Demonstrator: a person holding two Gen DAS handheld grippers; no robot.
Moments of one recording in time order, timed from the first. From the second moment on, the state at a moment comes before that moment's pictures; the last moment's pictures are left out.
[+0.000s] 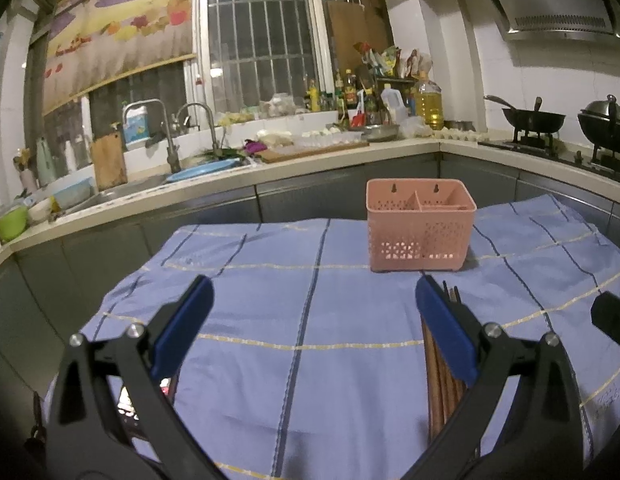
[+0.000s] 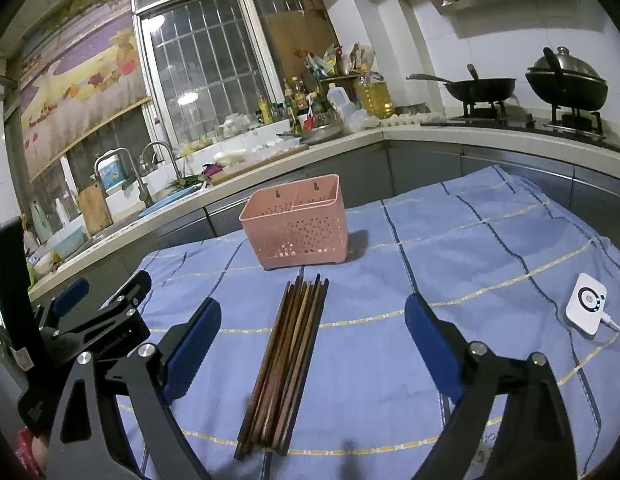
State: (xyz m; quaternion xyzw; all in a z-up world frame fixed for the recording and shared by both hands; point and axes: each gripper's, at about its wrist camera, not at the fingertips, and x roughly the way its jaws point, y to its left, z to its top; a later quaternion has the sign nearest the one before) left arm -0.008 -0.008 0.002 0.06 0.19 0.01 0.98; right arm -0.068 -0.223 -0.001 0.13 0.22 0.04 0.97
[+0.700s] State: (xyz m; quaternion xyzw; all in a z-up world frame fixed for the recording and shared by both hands) left arm -0.010 -0.007 -0.004 0.07 0.20 0.01 0.98; right arm -0.064 -0.223 -0.011 0.13 0.24 0.04 0.96
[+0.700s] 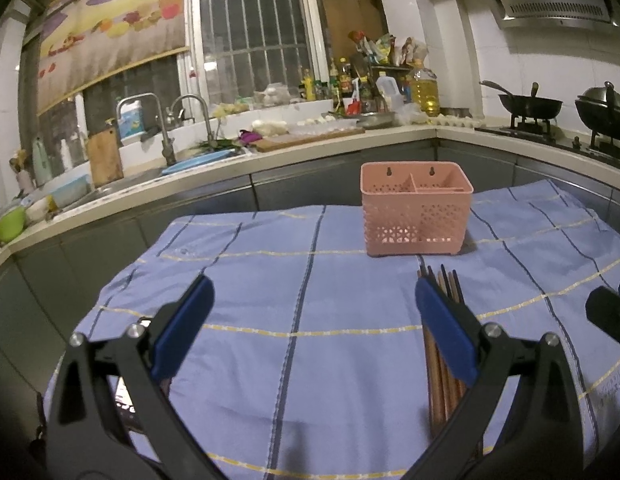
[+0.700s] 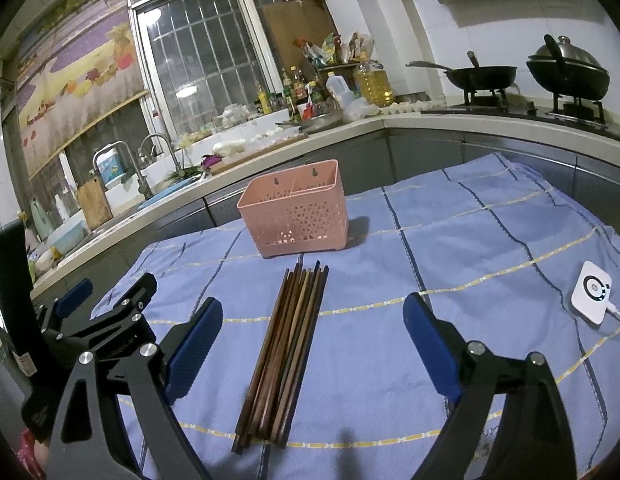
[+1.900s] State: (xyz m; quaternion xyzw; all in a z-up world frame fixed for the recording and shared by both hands) left arm -0.004 -0.009 -0.012 0.07 0.22 0.00 0.97; right arm -0.058 -0.229 -0.014 0.14 0.25 0.04 0.96
